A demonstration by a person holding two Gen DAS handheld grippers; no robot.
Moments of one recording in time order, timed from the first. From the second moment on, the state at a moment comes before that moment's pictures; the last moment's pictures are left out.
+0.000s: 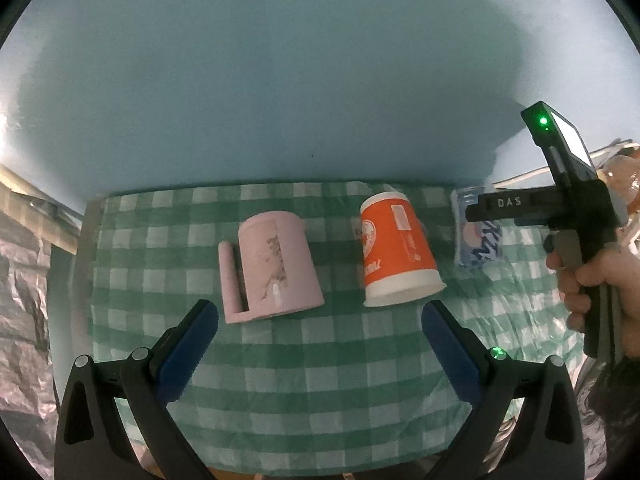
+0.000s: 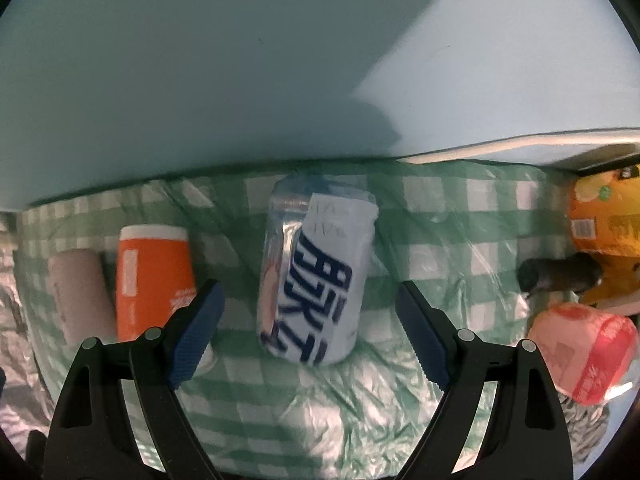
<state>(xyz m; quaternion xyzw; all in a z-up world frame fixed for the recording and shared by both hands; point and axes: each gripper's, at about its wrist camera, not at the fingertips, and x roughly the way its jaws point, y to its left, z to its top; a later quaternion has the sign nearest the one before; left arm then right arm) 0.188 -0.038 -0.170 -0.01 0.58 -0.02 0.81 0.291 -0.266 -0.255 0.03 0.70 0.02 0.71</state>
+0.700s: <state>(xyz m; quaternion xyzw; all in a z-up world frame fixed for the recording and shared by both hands) 0.223 -0.070 -0.212 0.00 0.62 -0.03 0.78 0.294 -0.263 -0.284 0.05 0.70 0.05 0.71</state>
